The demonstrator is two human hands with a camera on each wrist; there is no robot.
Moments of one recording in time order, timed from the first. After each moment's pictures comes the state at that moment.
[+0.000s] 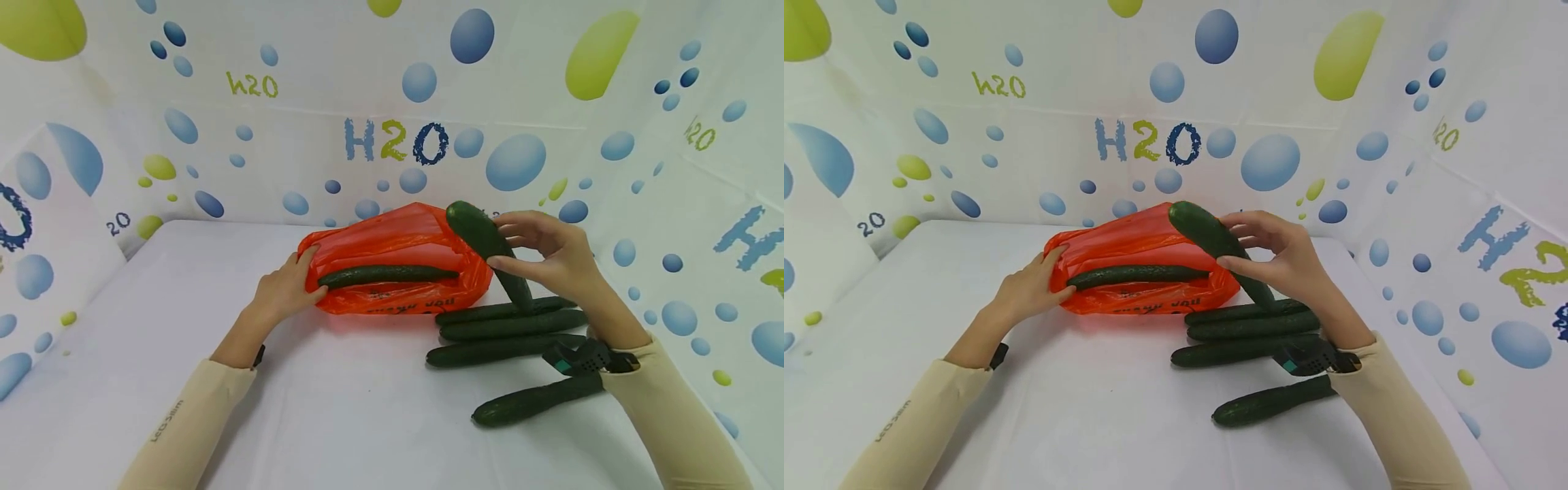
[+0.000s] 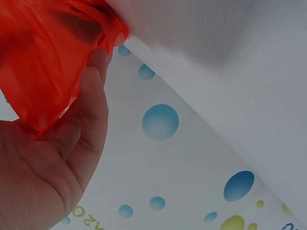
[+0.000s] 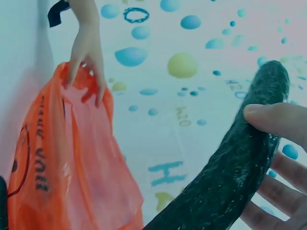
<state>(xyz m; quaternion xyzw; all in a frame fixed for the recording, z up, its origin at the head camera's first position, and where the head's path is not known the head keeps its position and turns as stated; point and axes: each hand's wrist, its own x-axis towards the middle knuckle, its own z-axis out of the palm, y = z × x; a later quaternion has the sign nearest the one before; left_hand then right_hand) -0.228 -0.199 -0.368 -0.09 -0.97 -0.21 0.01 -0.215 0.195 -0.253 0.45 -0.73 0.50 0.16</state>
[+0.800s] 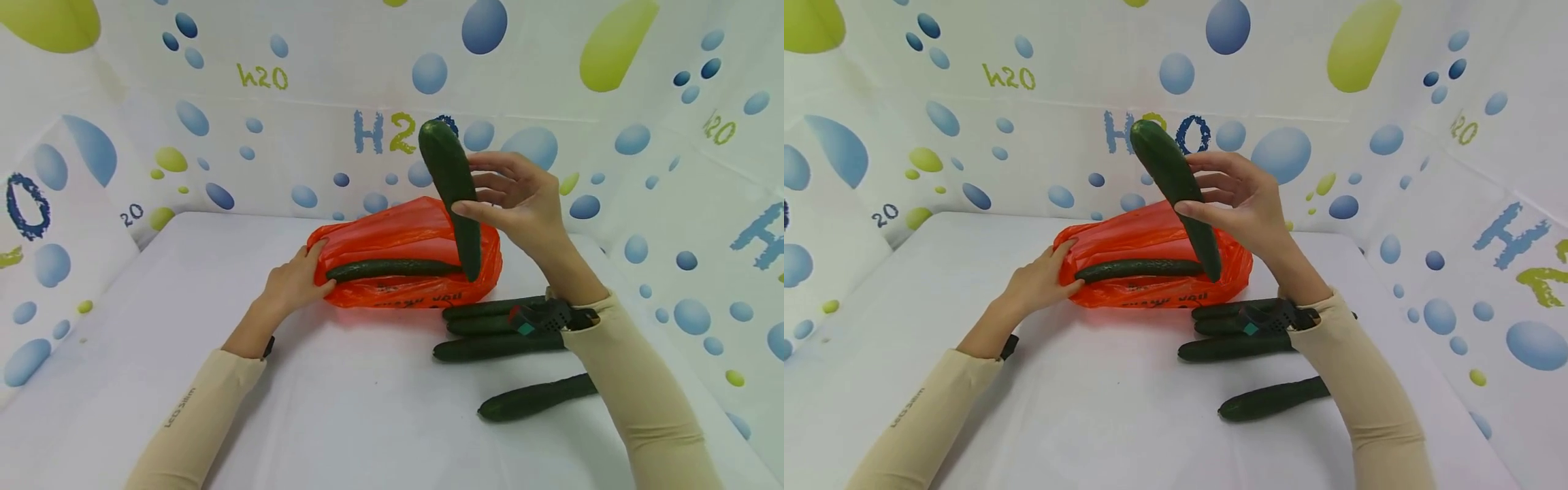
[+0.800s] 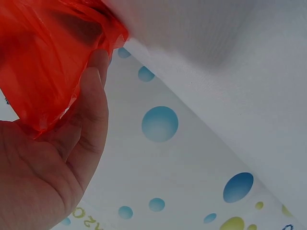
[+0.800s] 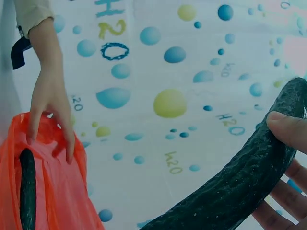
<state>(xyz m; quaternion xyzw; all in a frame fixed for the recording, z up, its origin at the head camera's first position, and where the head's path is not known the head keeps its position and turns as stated) -0.230 -0.200 -0.370 -0.09 -0.97 -0.21 0.01 -0.233 0.130 -0.221 0.43 -0.64 0.62 0.15</state>
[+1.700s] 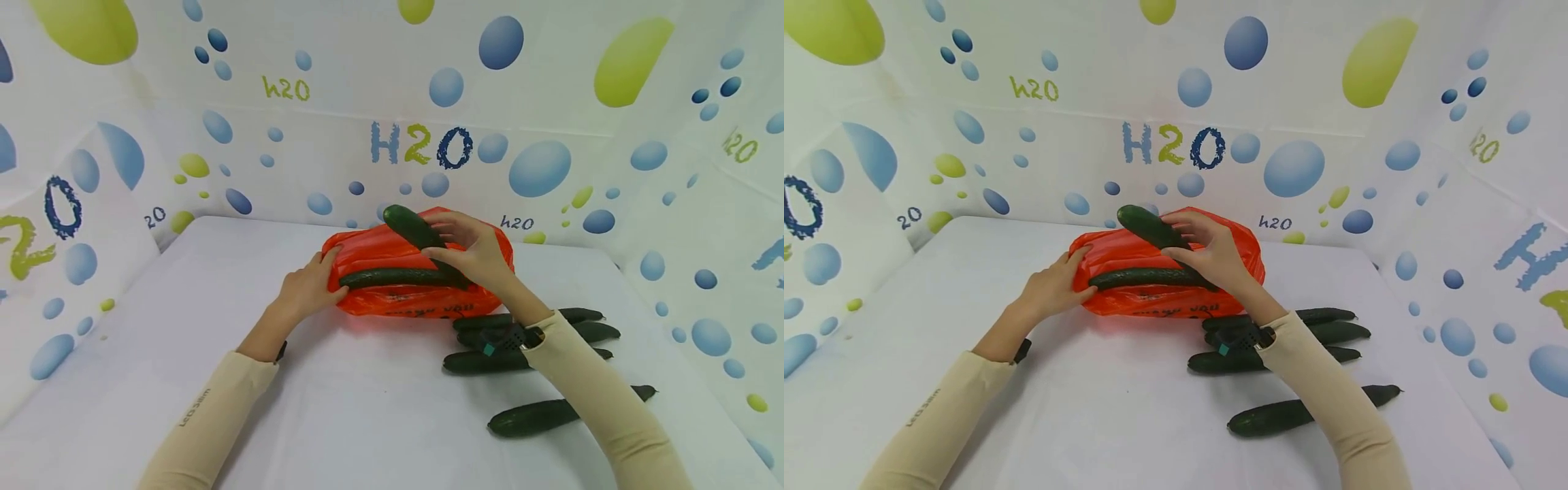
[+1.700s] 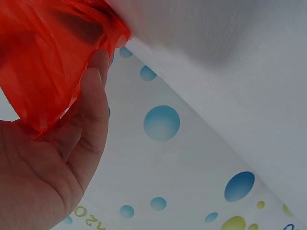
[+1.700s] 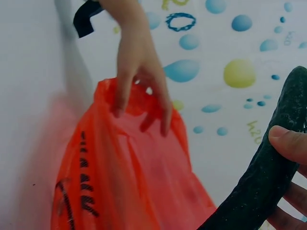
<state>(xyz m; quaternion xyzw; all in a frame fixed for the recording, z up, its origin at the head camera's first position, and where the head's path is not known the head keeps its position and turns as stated) -0.226 -0.201 -0.371 -0.08 -0.98 -0.20 0.02 -0.263 0.090 -0.299 0.40 -0.73 0.55 0.09</state>
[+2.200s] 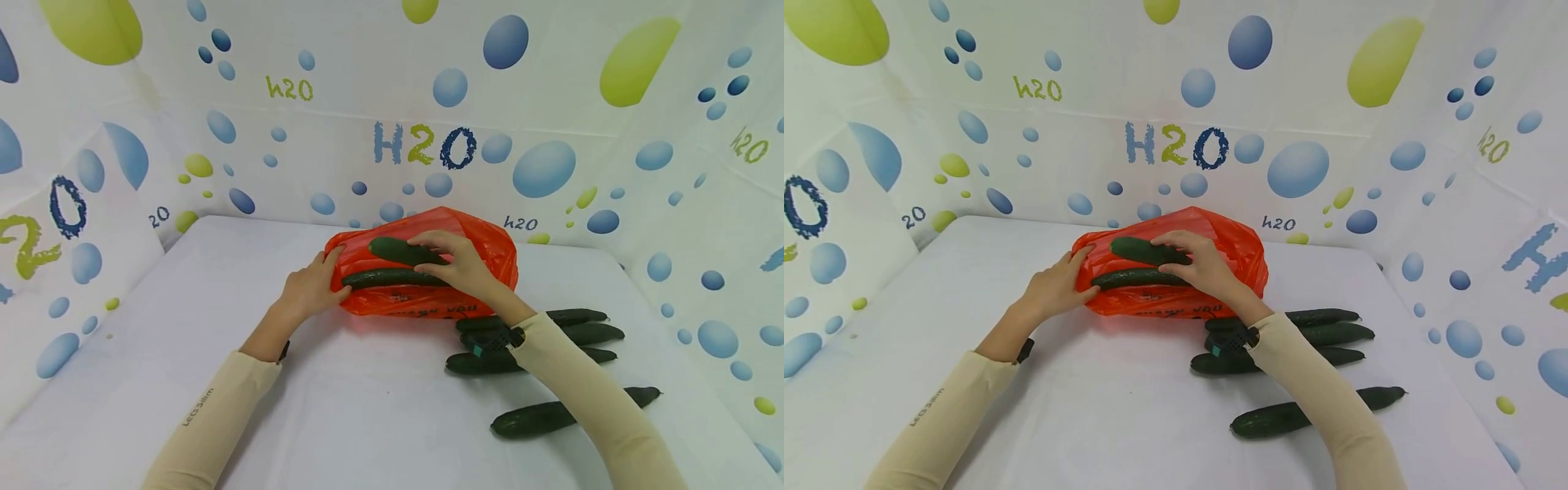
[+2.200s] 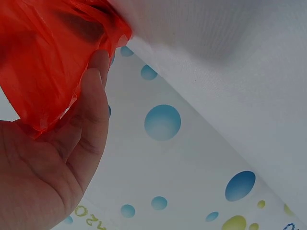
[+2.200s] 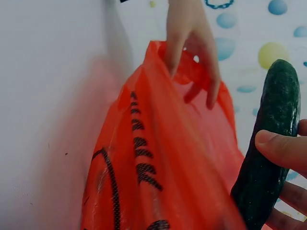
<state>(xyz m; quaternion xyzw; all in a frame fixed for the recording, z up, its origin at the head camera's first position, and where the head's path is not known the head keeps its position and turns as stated) -0.227 -0.200 -0.370 -0.07 -0.98 -0.19 0.02 -0.281 0.079 -0.332 0.45 -0.77 0.44 0.08</state>
